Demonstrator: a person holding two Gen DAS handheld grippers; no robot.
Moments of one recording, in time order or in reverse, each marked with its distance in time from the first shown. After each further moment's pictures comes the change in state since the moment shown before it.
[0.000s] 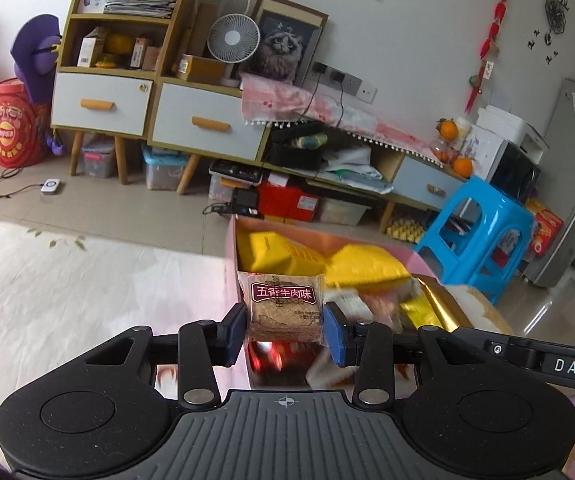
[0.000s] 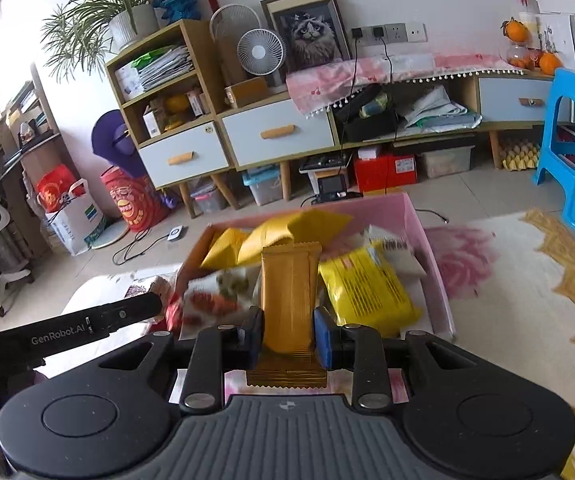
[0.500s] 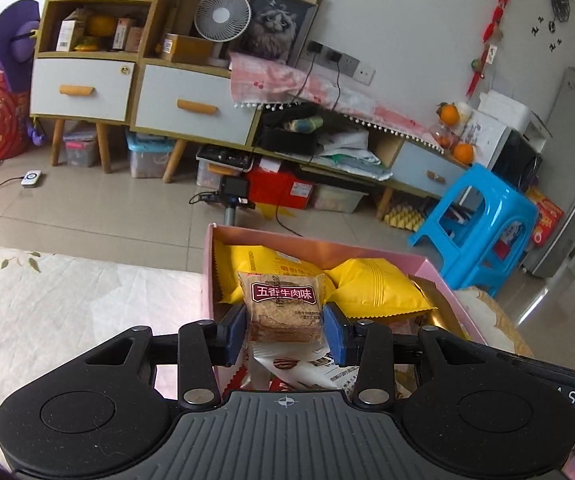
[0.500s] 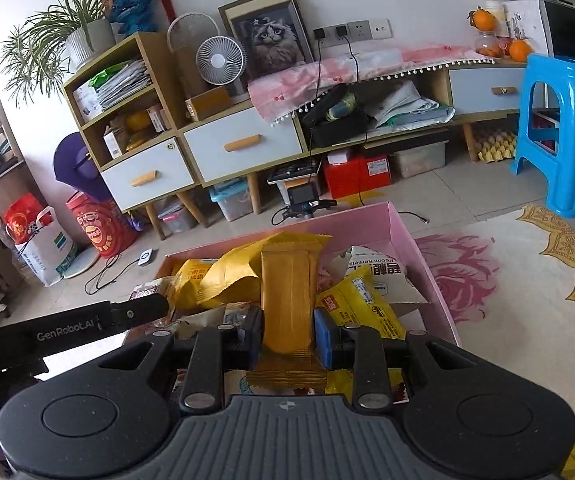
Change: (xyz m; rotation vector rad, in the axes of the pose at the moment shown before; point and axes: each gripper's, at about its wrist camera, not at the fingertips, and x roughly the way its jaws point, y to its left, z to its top) left arm 0.049 -0.005 0.018 0.004 0.067 -0.025; right arm 0.032 -0.009 0.005 0.077 -0.030 -0.074
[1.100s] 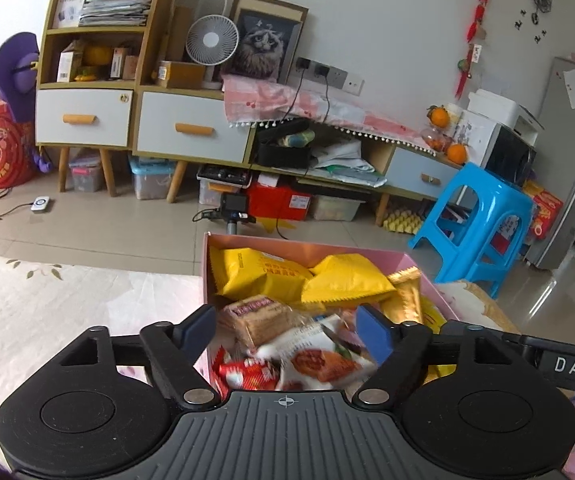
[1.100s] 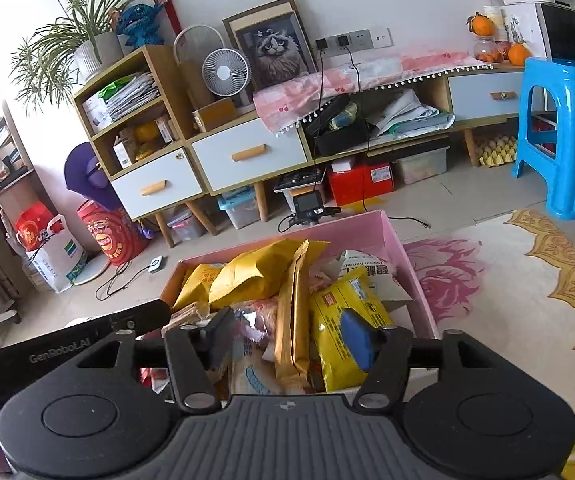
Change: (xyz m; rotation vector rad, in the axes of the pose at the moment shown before) left arm -0.046 -0.024 -0.011 0.064 -0.046 0.028; right arm -0.034 -0.006 0.001 0.014 -0.014 0.032
